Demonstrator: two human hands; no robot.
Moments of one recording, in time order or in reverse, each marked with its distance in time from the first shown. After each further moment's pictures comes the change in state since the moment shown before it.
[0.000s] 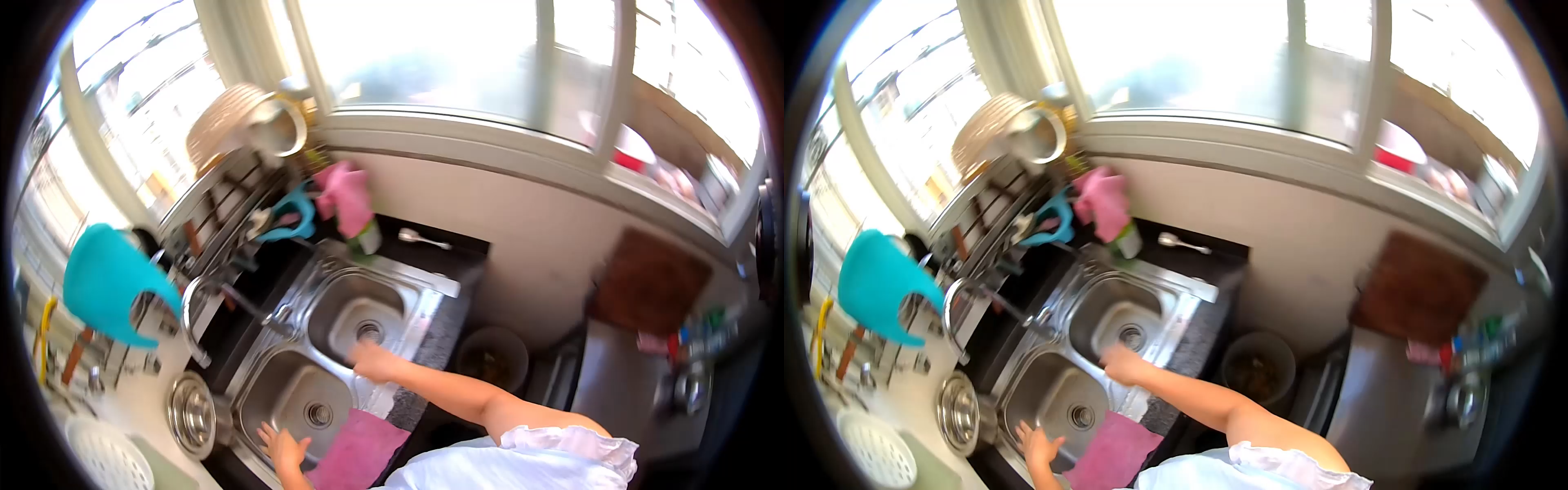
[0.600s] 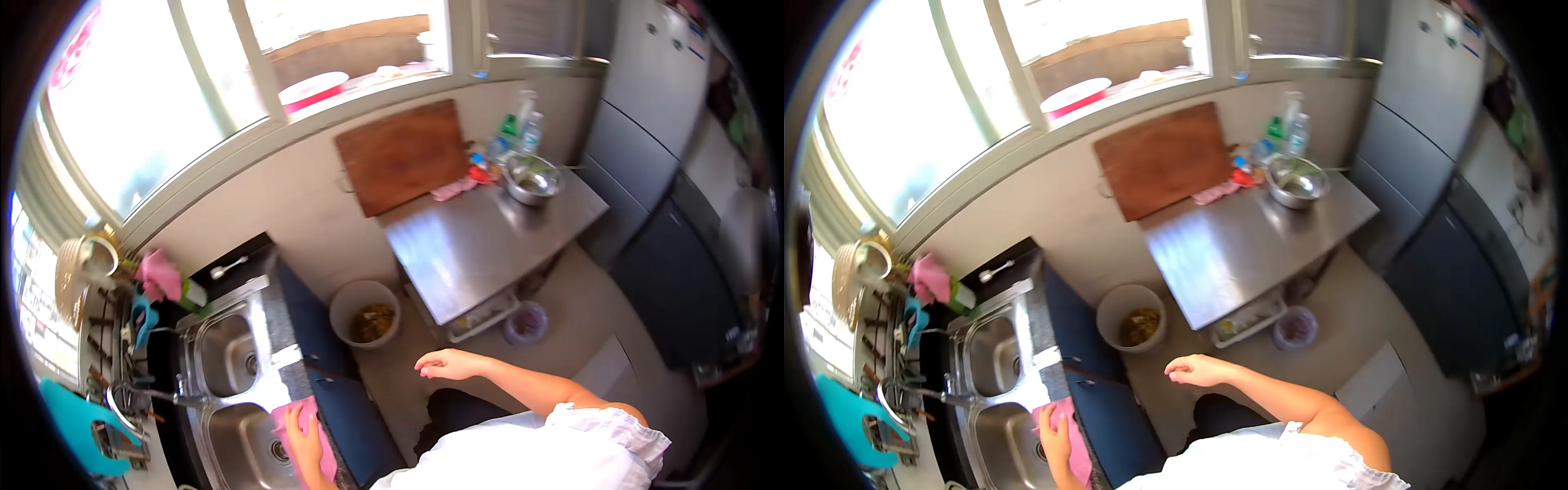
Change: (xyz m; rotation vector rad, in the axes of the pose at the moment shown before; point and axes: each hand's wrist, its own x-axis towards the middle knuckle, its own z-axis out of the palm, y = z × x) left_hand -0.100 0.040 0.088 -0.567 -0.343 0.760; right_hand -0.393 -0.295 -0.014 1.335 0.562 1.171
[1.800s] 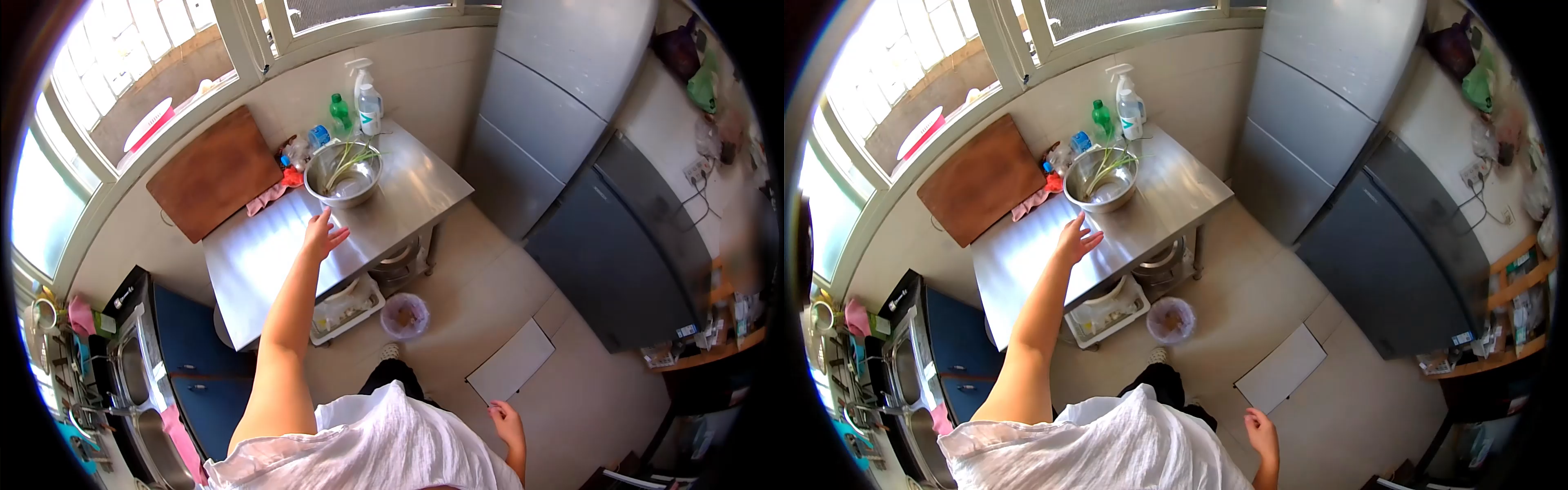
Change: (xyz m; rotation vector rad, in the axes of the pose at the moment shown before) left_hand 0.041 0.372 0.604 -0.777 -0.744 -0.455; right_hand -0.504 0.285 -0.060 0.356 1.241 0.531
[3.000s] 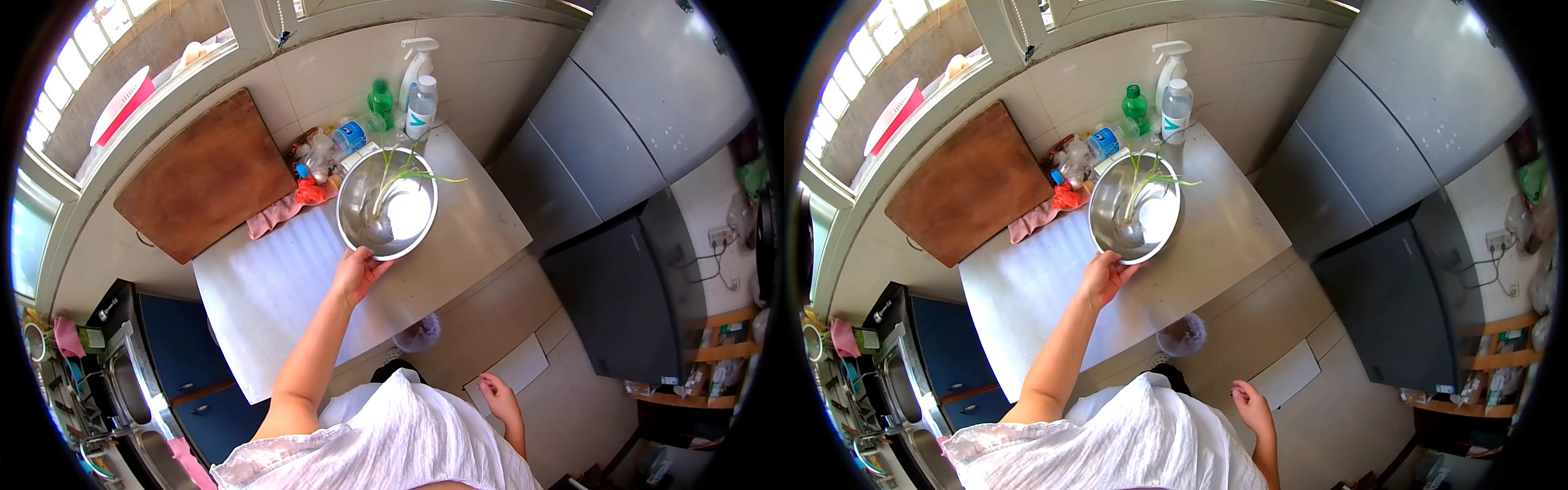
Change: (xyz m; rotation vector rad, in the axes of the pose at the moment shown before) left_hand 0.065 0.025 0.000 -0.265 -0.199 -0.148; right_hand 0.168 -0.200 0.090 -0.108 -0.185 -0.055
